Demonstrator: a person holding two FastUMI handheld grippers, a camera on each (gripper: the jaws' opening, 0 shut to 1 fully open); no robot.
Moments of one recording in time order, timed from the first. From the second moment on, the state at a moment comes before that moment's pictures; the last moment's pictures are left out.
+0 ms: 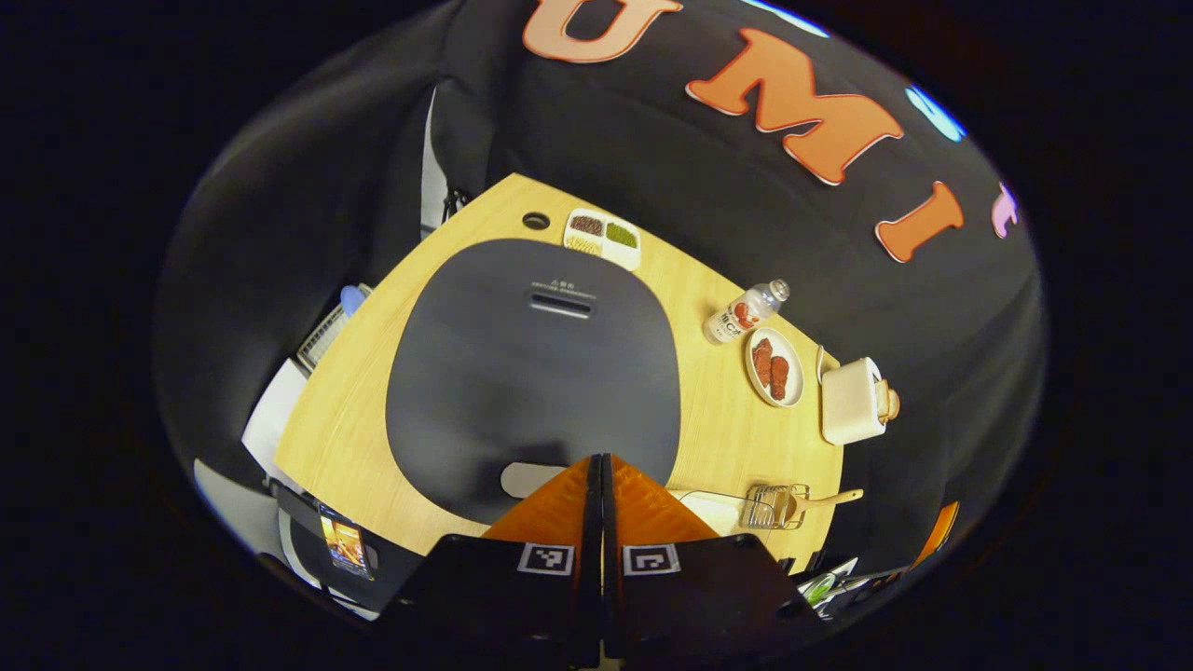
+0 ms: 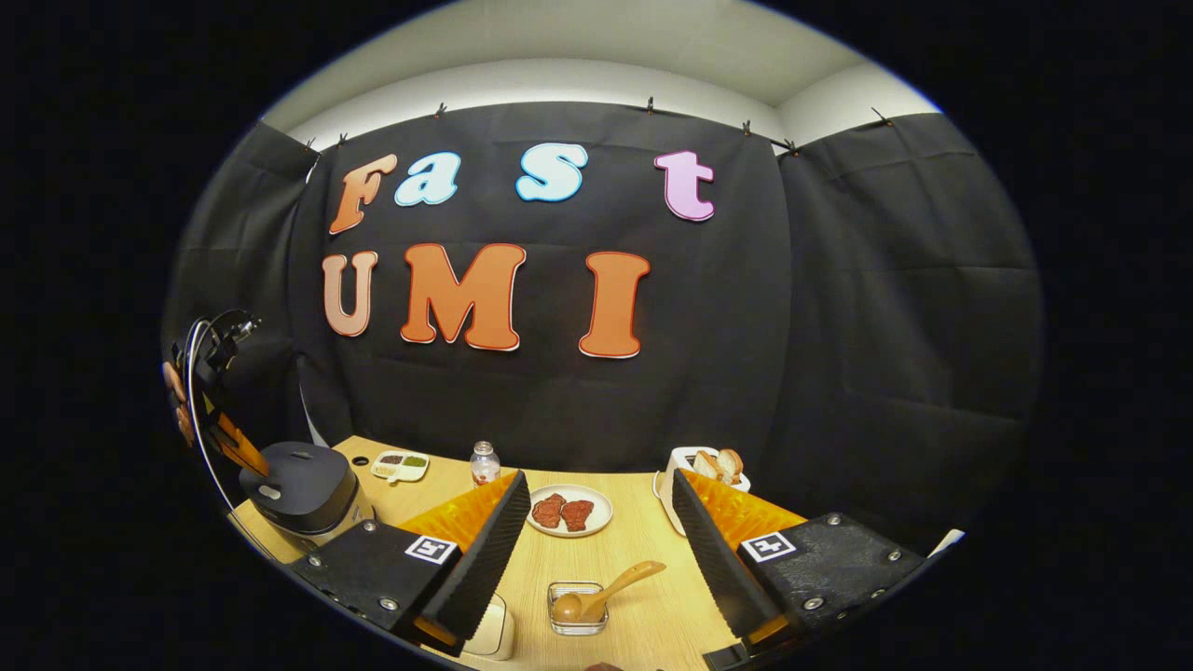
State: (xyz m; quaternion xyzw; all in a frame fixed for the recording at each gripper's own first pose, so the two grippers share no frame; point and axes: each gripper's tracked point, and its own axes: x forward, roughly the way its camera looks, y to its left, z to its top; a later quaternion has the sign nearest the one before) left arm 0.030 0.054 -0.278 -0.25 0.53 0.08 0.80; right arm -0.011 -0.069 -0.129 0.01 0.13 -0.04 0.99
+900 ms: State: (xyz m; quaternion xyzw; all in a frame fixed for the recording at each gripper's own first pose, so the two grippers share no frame) left arm 0.047 0.075 -0.225 -0.18 0.35 0.06 0.92; right arm -0.013 -0.067 -0.195 0.04 0.20 -0.03 0.98
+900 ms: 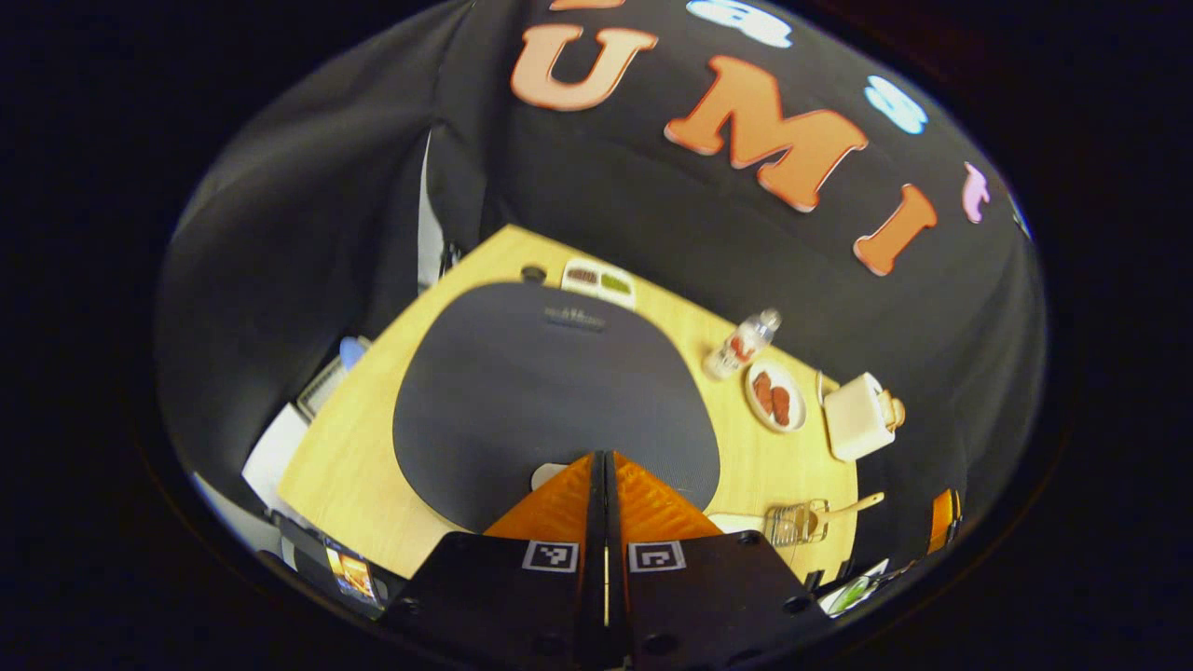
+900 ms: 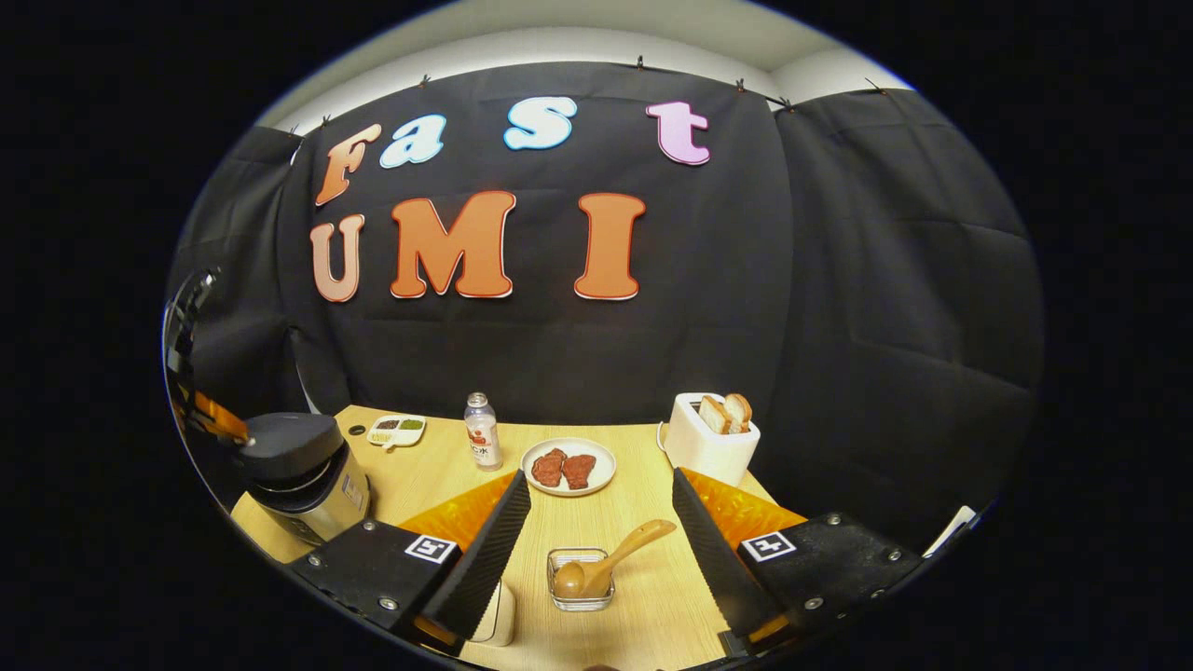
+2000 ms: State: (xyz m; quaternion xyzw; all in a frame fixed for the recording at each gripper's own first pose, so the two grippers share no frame) left arm -0.005 -0.009 -0.031 0.12 0.07 0.10 0.99; right arm 0.004 -0.085 -0.343 0.15 0.36 -0.02 0.92
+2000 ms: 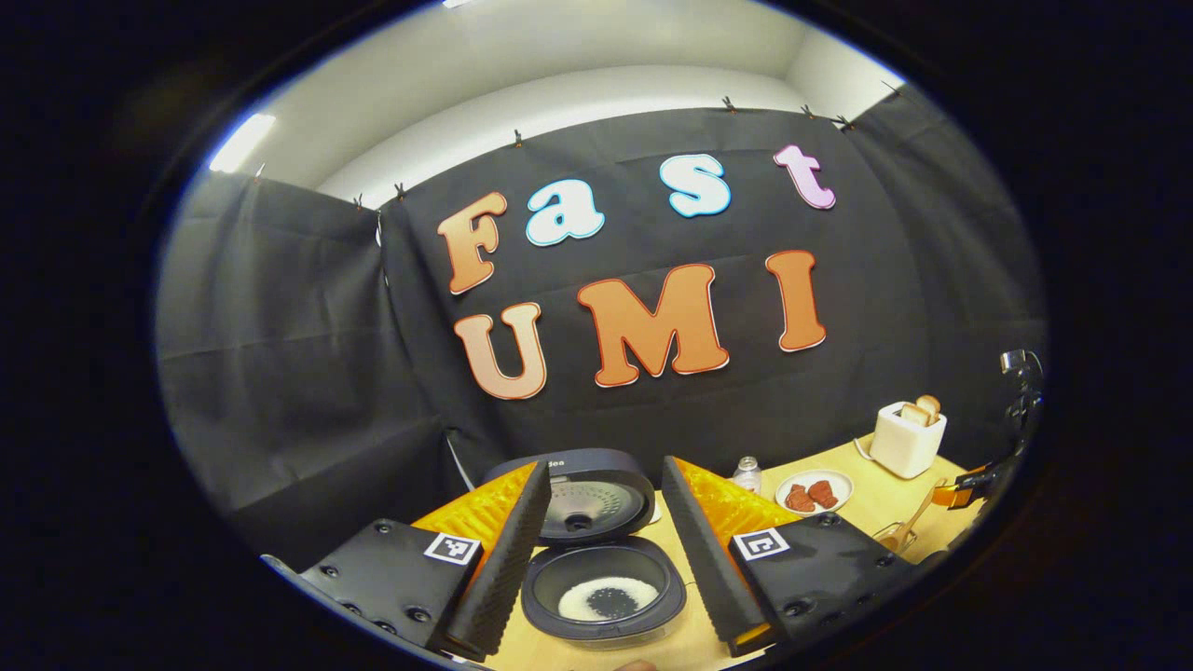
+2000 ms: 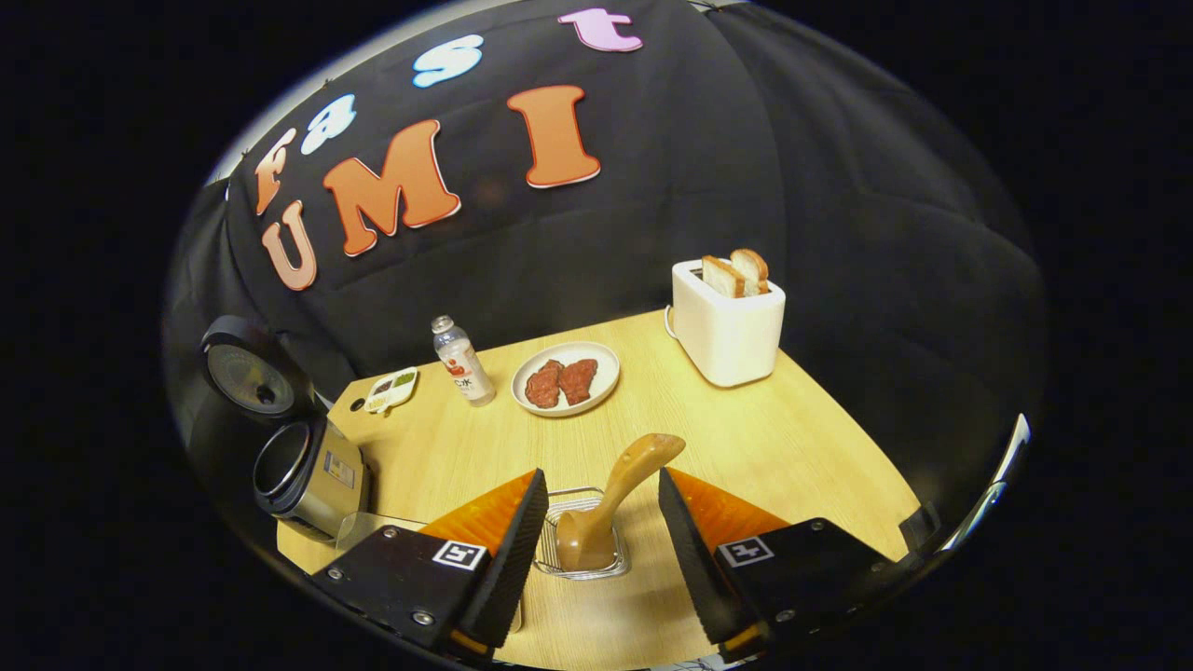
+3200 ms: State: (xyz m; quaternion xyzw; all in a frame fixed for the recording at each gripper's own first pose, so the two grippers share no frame) left arm -0.025 -0.007 -0.083 0.09 0.12 0.16 0.97; right arm 0.017 -0.066 -0.352 0.26 0.35 0.00 0.90
